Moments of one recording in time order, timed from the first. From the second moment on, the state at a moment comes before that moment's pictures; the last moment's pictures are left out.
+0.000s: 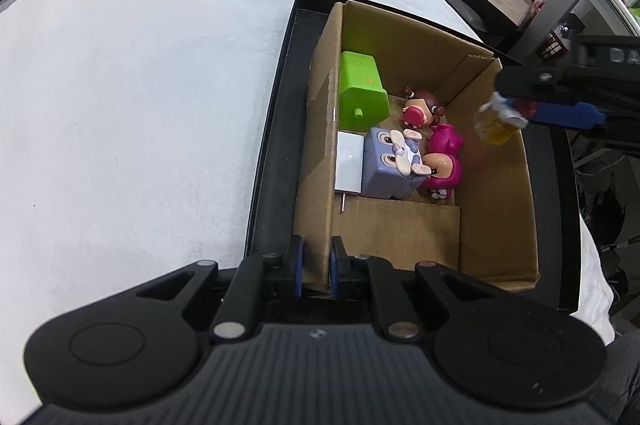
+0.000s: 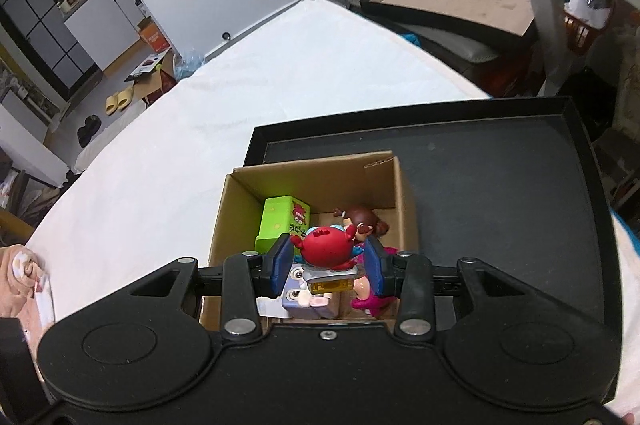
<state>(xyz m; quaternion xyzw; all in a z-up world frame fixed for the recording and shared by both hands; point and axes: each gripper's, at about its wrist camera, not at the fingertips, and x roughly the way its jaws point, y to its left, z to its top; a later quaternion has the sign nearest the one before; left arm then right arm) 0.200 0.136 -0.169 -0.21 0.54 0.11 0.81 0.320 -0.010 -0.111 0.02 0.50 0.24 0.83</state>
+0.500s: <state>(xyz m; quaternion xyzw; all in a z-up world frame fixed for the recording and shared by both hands) 0.198 0.141 -0.168 -0.23 0.54 0.11 0.80 0.341 0.019 -0.131 0.00 0.51 0.24 0.83</state>
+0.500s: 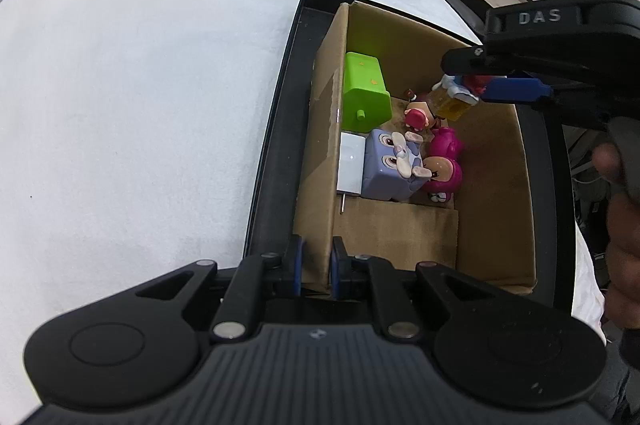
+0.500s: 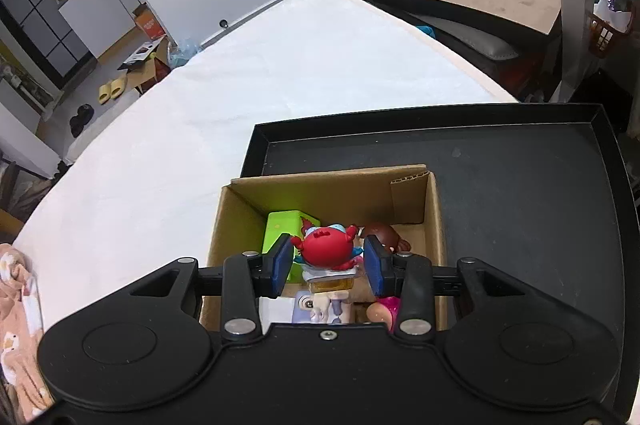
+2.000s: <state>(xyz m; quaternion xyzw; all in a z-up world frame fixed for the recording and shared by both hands) 0.182 0.119 -0.078 -0.20 0.48 0.11 0.85 0.291 -0.101 -0.067 0.08 0.48 0.23 0.84</state>
